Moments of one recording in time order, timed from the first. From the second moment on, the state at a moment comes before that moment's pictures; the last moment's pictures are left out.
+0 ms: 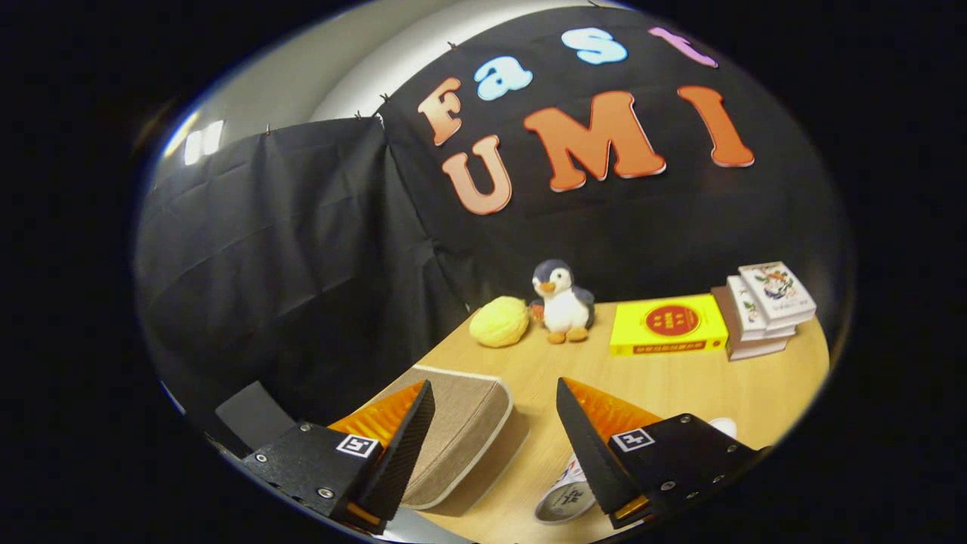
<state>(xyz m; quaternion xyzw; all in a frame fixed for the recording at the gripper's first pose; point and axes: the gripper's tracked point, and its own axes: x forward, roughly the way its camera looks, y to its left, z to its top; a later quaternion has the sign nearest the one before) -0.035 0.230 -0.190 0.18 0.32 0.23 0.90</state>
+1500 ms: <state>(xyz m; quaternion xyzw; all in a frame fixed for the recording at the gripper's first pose) -0.065 0.315 -0.239 0.51 0.49 0.30 0.65</state>
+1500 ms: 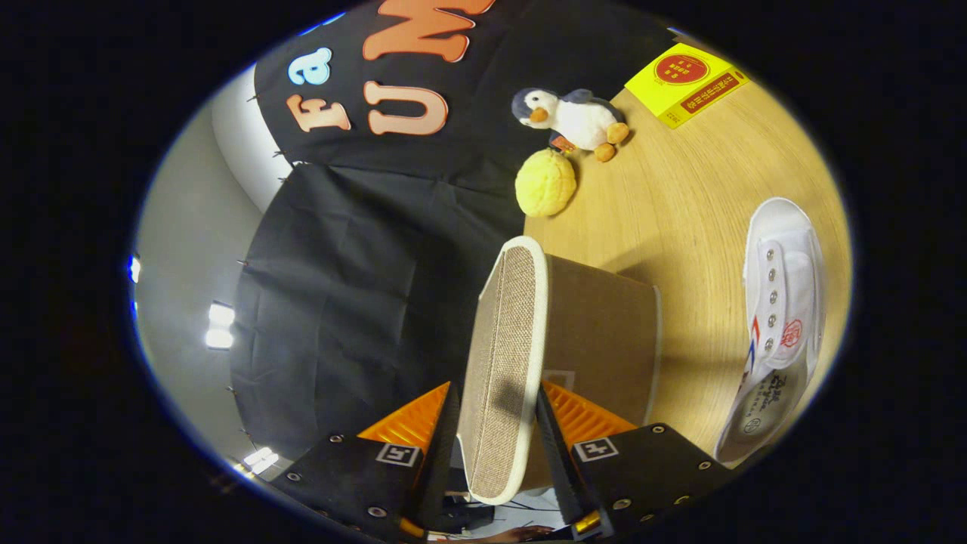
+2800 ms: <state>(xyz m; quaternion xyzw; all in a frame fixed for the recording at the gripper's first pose) -0.015 0.553 -0.112 0.36 0.45 0.41 0.71</state>
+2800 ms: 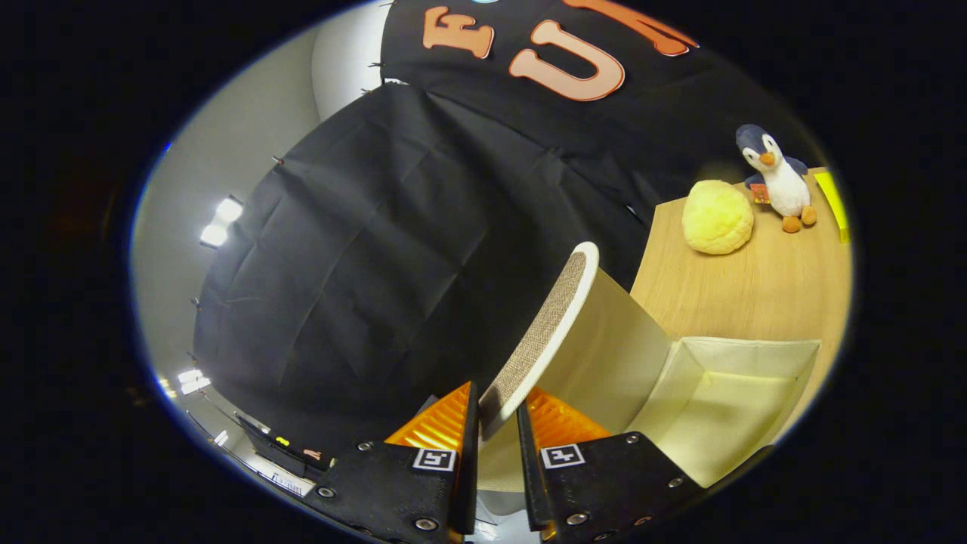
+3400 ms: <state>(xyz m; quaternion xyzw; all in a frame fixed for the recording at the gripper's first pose) -0.005 0.501 -0.166 0.28 0.46 0.32 0.78</state>
